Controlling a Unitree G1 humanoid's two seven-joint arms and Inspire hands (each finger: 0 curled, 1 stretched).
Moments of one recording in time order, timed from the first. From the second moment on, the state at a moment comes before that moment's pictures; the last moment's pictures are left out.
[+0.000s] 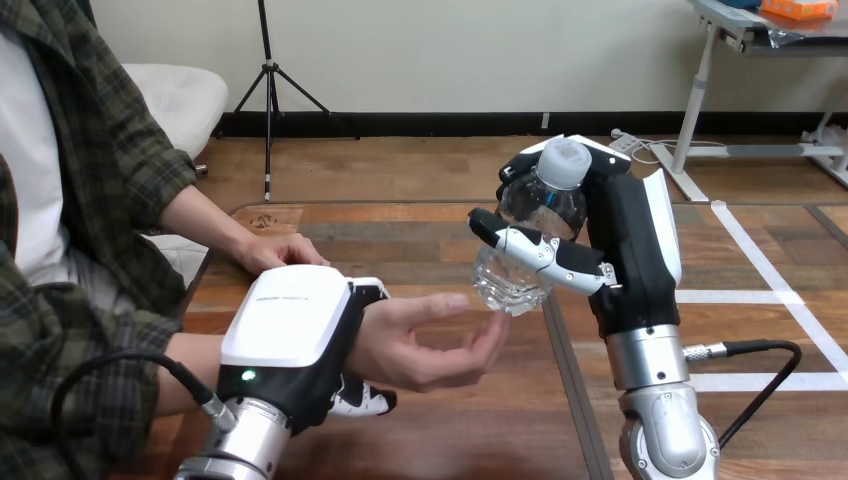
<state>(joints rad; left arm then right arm) 0.11 0.34 -0.30 -0.25 1.02 0.06 -0.01 -0.24 -0.05 0.00 0.44 -0.11 -0.71 -0.04</state>
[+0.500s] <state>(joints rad) 0.11 0.33 -0.30 -0.25 0.99 0.04 0.00 -0.24 -0.05 -0.01 0.44 -0.12 -0.71 -0.04</state>
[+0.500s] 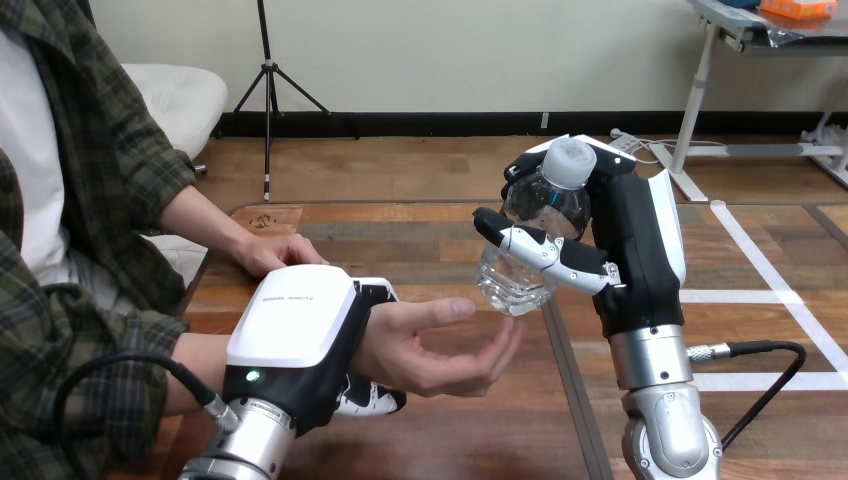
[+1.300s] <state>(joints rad) 0.11 0.33 -0.30 -0.24 0.97 0.02 0.03 -0.24 -0.05 -0.01 0.45 -0.12 -0.72 -0.04</state>
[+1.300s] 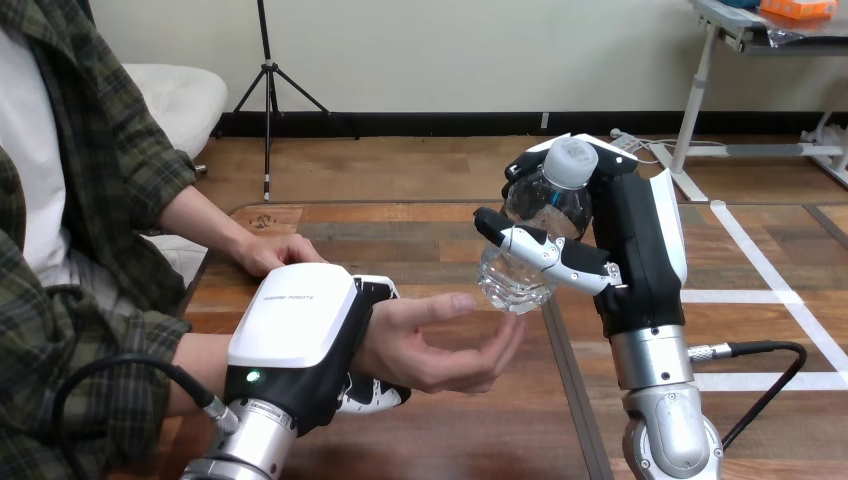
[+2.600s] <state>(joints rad) 0.11 0.33 -0.30 -0.24 0.95 0.02 0.04 -0.24 -0.05 0.00 0.44 -0.11 -0.73 -0.02</state>
